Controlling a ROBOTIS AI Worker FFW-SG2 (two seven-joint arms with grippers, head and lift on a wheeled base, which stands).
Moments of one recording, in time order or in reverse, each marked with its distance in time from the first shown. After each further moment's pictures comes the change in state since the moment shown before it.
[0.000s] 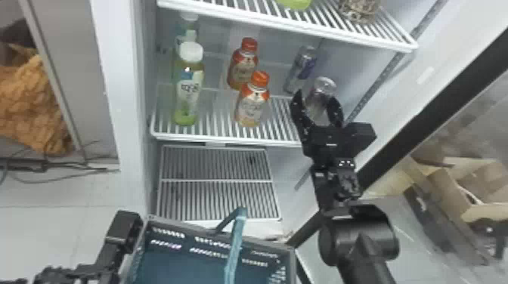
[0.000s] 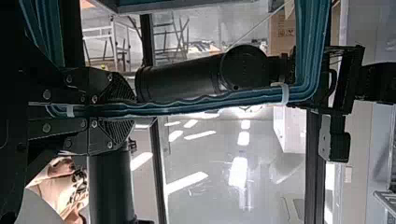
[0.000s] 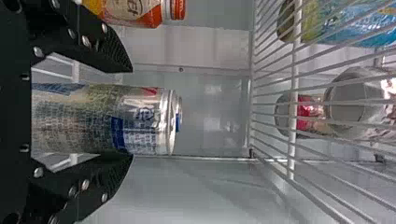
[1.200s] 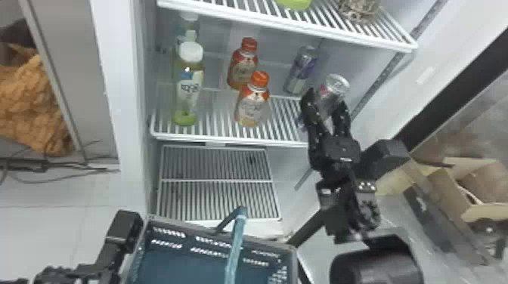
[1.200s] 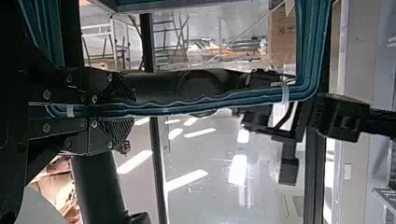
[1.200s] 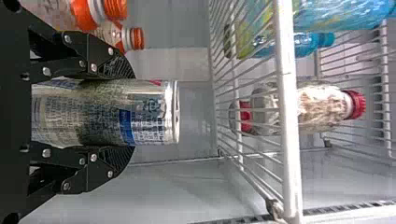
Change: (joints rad) left arm 0.000 -0.001 0.000 0.001 0.010 0.000 0.000; right arm 0.253 0.004 0.003 -0.379 -0.089 0.054 -0.042
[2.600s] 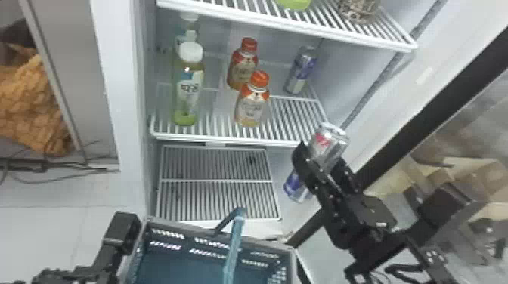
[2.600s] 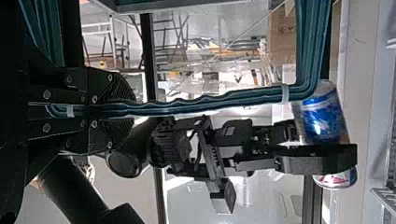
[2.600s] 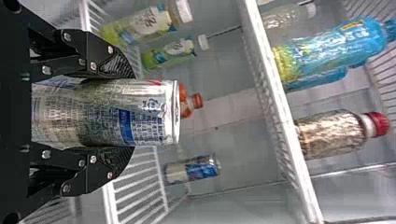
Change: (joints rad) left arm 0.007 0.003 0.005 0.000 0.006 0.000 0.000; right arm 0.552 0.032 -0.099 -0.674 -0.239 0.494 0.032
